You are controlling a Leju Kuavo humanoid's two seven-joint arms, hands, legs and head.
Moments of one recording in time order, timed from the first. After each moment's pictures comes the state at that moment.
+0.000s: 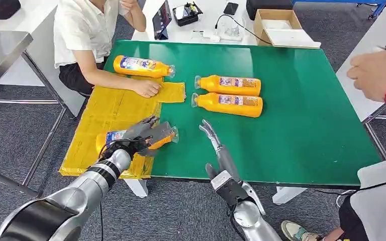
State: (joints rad) left arm -0.72 -0.16 -0.32 -0.36 -0.83 -0.02 -0.06; right arm -0.18 0.09 0.49 -1.26 0.39 -0.05 -0.62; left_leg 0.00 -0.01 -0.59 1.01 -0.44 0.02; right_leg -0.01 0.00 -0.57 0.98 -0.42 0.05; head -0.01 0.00
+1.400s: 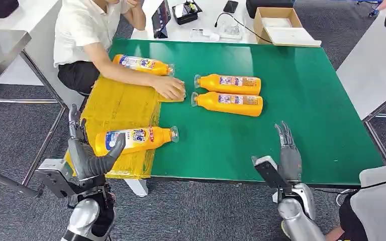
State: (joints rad) left arm -0.01 -0.13 -0.32 -1.62 -0.09 0.47 -0.46; right arm -0.23 -0.09 0.19 -1.03 0.72 -0.41 -0.49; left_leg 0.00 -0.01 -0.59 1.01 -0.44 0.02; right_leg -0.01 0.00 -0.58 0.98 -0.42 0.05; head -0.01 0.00
